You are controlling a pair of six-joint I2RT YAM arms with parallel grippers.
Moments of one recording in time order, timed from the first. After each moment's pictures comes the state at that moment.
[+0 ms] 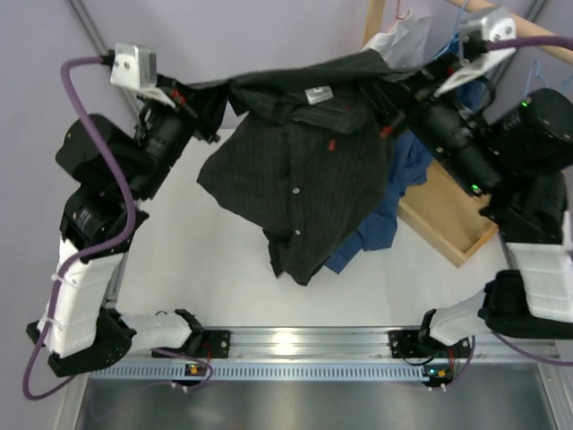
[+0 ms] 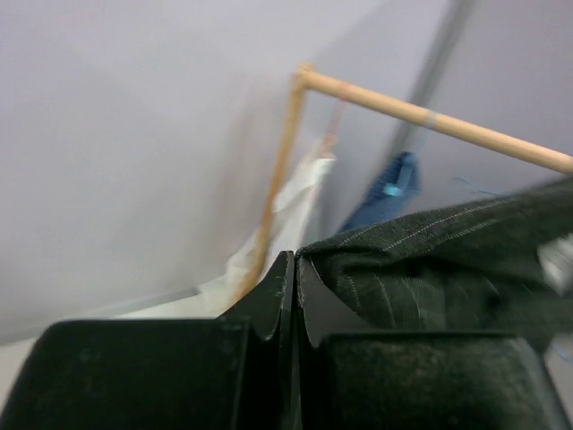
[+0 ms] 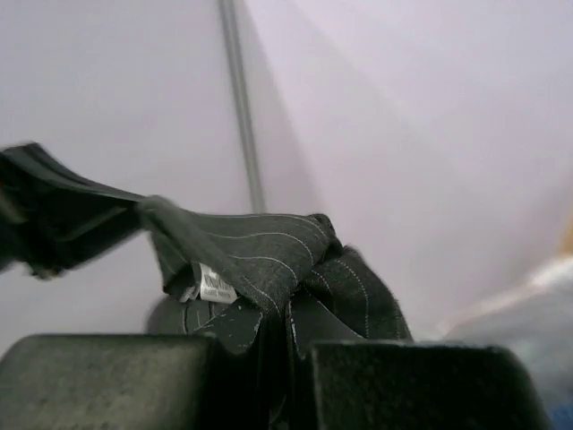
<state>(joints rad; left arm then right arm) -0.72 1.27 2.09 -0.54 -0.26 -0.19 1.11 1.48 2.41 -0.58 0.34 -0.07</state>
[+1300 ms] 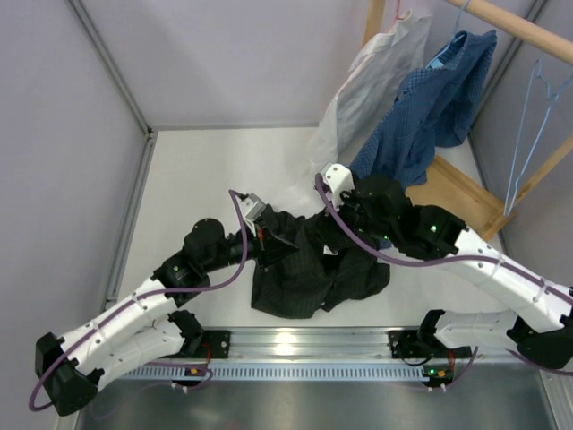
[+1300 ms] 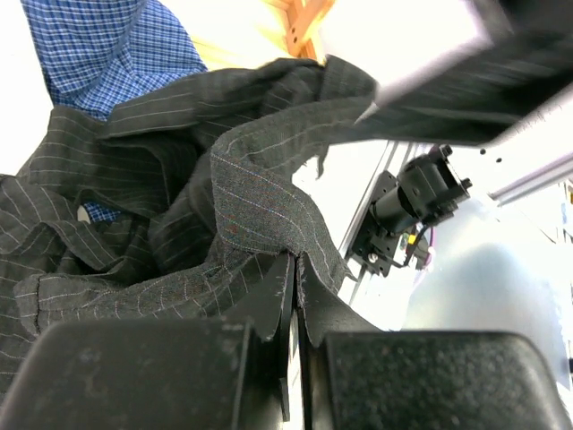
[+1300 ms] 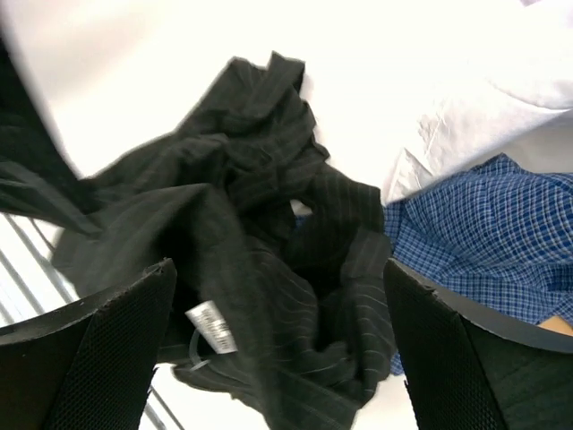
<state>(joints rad) -0.79 0.79 0.63 0.03 0.38 -0.49 1.00 1.12 1.29 -0.69 0.15 -0.07</state>
